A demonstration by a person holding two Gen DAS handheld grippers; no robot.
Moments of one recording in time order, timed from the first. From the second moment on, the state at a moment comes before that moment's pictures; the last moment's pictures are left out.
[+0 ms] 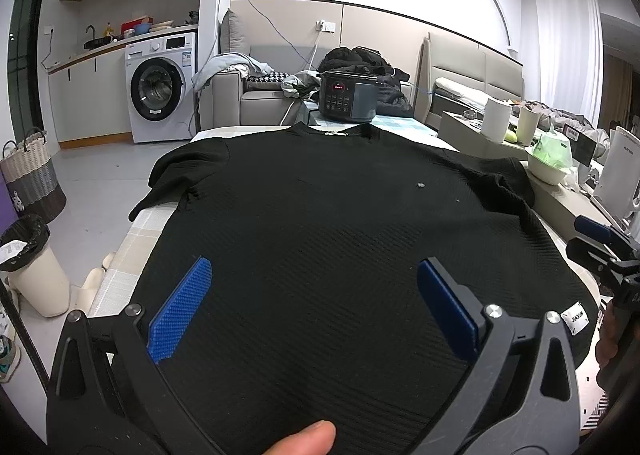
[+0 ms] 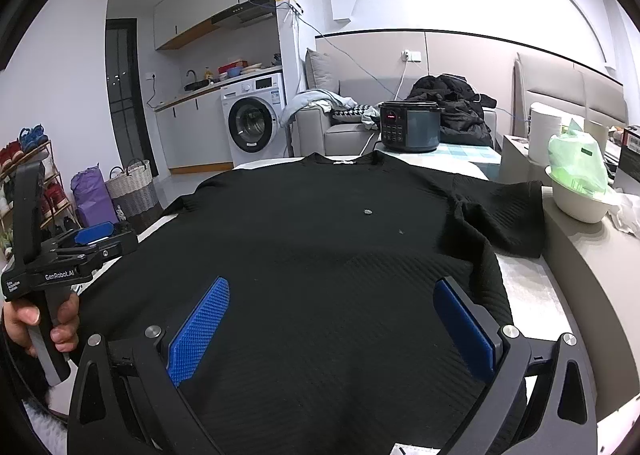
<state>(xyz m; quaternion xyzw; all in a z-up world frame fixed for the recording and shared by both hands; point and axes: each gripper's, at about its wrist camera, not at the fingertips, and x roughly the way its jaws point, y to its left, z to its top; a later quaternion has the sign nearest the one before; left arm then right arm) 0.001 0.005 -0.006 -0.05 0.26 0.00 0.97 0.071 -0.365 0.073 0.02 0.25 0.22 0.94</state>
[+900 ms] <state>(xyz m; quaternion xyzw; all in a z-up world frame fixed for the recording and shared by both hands) 0.002 0.005 -0.006 -0.05 0.26 0.00 0.96 0.071 -0.367 0.072 0.01 0.26 0.22 0.94</state>
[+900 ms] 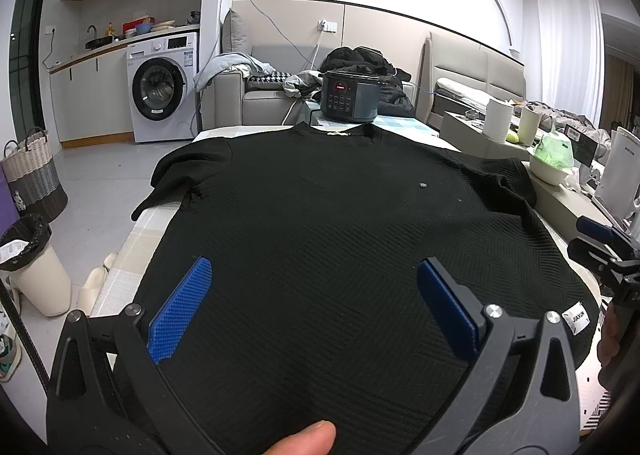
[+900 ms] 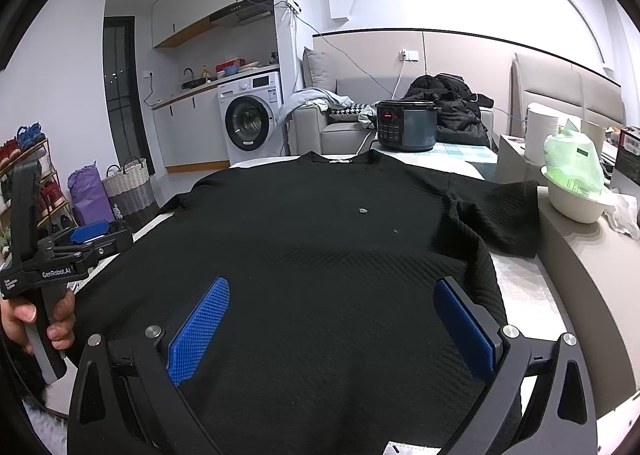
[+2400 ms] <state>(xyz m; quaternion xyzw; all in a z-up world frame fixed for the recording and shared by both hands) 0.001 0.009 -0.003 -0.04 0.26 0.01 0.96 0.077 -0.367 0.073 0.03 0.27 0.18 0.95</state>
